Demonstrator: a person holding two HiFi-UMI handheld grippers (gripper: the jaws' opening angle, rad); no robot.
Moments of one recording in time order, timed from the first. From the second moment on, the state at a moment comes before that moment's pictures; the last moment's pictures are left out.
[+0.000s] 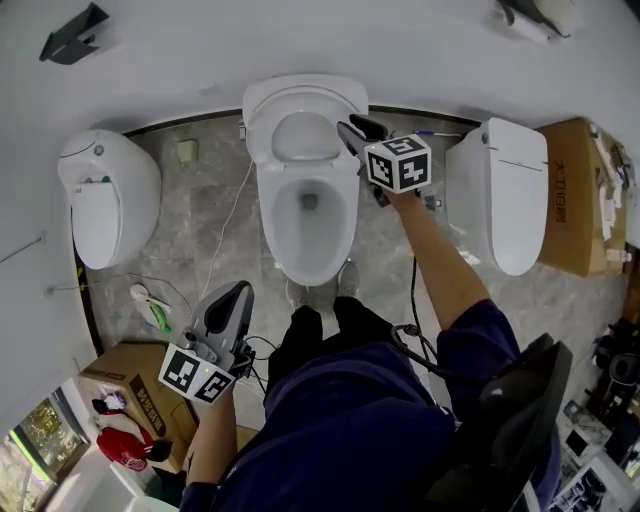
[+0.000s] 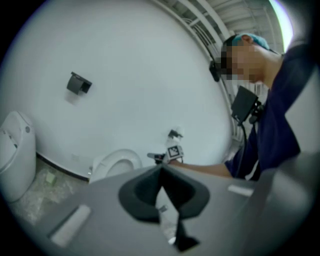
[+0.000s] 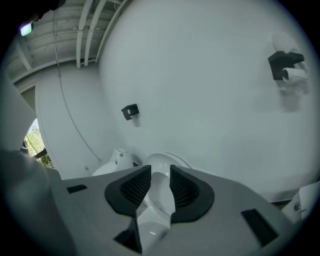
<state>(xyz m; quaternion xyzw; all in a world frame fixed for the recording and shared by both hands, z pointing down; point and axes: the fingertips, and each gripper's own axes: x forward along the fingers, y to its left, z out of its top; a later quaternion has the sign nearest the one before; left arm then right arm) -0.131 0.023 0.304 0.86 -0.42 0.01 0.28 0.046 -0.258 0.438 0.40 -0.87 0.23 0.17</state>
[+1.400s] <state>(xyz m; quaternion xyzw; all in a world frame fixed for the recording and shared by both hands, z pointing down) -0.145 0.046 0.343 0.84 -0.43 0.04 0.33 0.047 -0.317 0.523 0.41 -0.85 0.22 0.24</state>
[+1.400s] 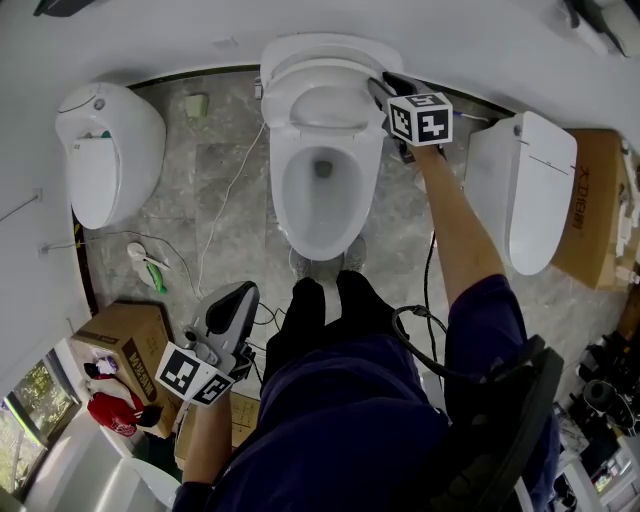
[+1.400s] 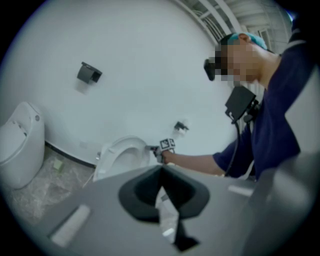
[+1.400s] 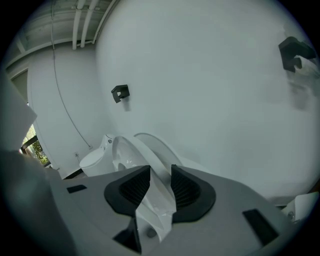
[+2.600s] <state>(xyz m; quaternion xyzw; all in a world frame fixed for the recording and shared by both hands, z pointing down) -0.162 0.104 0.334 0.87 -0.37 0.05 0.31 0.048 -0.168 0.523 0.44 -0.83 0.23 0.25</state>
